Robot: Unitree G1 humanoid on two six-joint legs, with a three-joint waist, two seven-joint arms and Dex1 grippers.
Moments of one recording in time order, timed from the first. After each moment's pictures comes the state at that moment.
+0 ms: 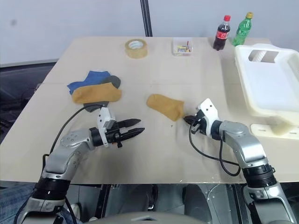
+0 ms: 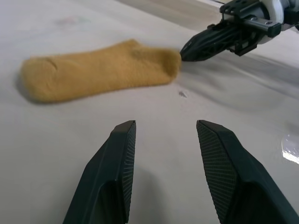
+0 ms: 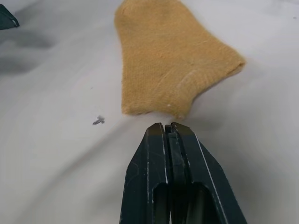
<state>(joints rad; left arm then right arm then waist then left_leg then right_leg) -0.17 0.54 0.00 -0.12 -0.41 0.33 -0.98 -0.33 -0.51 0.10 -0.16 0.36 0.66 0.72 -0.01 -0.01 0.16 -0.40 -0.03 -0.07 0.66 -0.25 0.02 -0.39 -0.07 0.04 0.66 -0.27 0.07</state>
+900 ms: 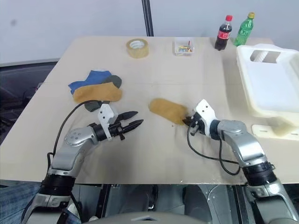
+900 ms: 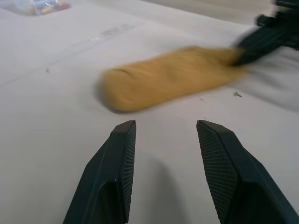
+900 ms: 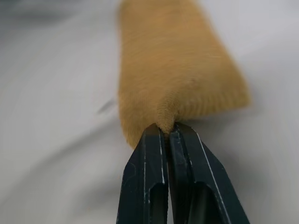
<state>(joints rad) -0.23 0.50 -0.01 -0.02 -0.30 0.17 -0.87 -0.31 -0.61 0.19 -0.20 0.28 0.60 0.83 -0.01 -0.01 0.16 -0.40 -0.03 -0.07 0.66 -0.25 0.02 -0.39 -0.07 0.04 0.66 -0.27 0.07</state>
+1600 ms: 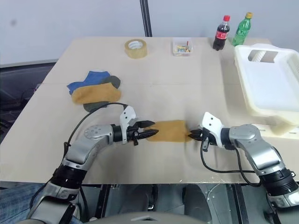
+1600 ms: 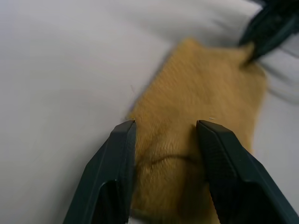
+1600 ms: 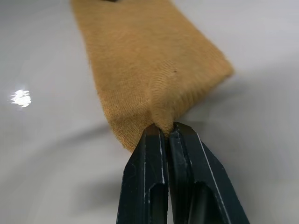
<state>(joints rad) -0.31 0.49 -0.18 -0.09 -0.30 0.50 -0.89 -0.25 -0.73 0.18 -0.19 0.25 0.45 0.97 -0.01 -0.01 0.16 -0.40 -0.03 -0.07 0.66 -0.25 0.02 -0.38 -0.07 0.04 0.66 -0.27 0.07</state>
